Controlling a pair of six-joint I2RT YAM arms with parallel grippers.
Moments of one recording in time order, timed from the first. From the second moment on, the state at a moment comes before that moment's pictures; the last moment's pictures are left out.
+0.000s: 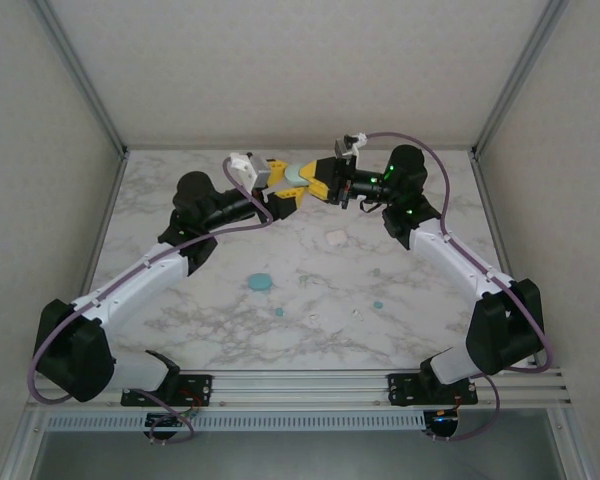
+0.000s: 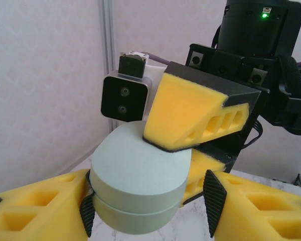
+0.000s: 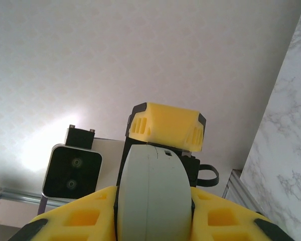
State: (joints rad) left arm -0.53 1.34 1.00 0.49 0.69 -0.08; right arm 0.45 1.48 1.17 0.44 -1.02 1.45
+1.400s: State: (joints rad) left arm -0.47 1.37 1.00 0.56 0.80 -0.18; right arm 0.46 1.45 1.17 0.48 -0.99 1.47
